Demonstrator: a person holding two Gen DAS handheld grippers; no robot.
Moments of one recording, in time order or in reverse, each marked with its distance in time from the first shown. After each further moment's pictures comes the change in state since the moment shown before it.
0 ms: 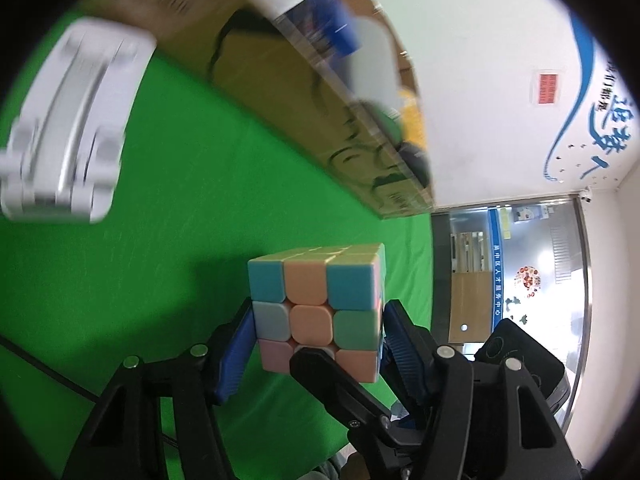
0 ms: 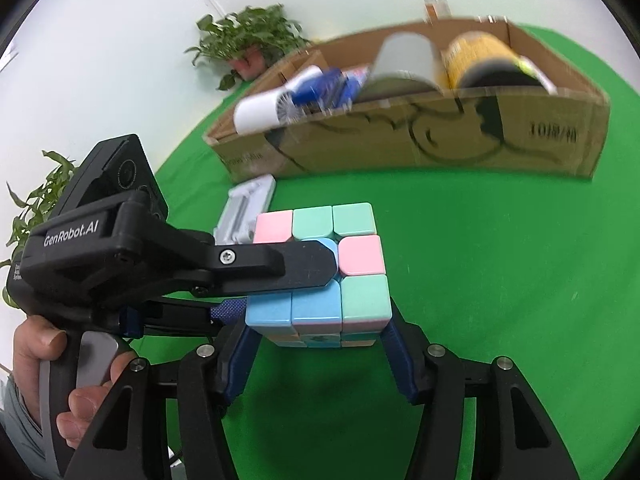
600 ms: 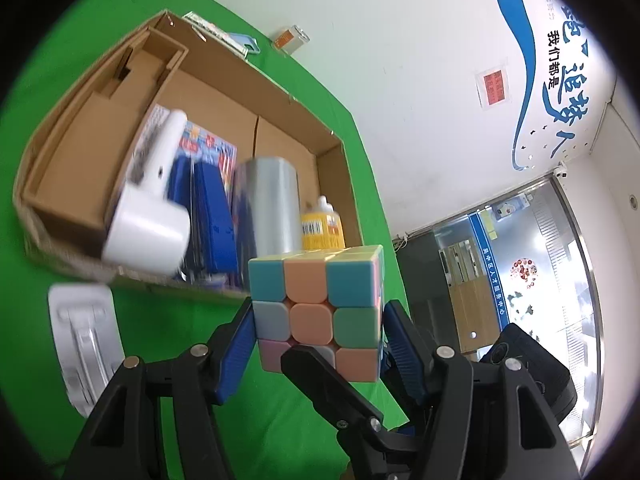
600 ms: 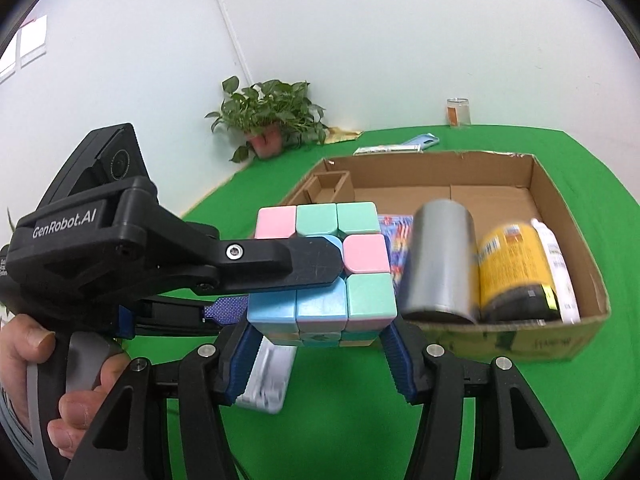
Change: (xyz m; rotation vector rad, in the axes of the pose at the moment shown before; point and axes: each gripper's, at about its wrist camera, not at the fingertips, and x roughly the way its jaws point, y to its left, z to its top) left arm -0.063 -0.076 0.096 0.210 -0.137 -0.014; right arm -0.024 0.047 0.117 -0.101 -0.237 -0.054
